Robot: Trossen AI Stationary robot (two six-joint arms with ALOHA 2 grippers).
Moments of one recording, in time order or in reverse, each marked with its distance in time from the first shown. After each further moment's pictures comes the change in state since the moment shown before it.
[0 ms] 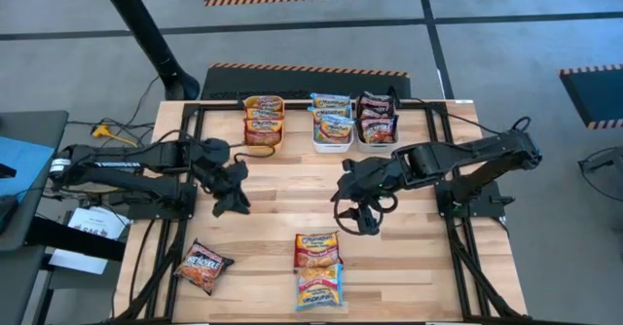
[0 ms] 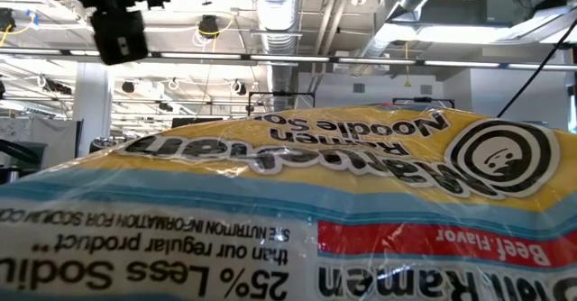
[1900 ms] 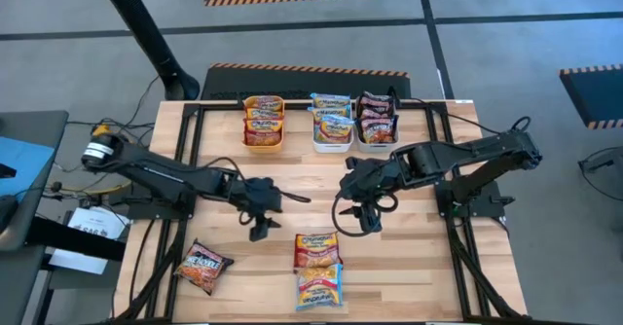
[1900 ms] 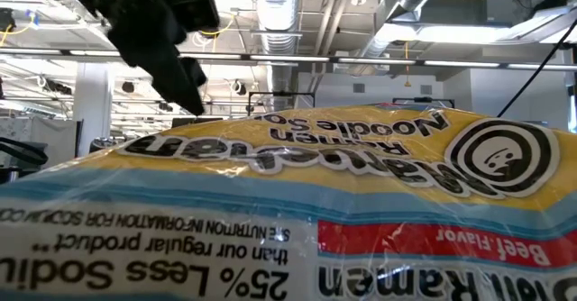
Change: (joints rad) left arm -0.224 0.475 0.000 0.427 -0.464 0.309; right arm -0.003 0.000 -0.001 -0.114 0.047 -0.041
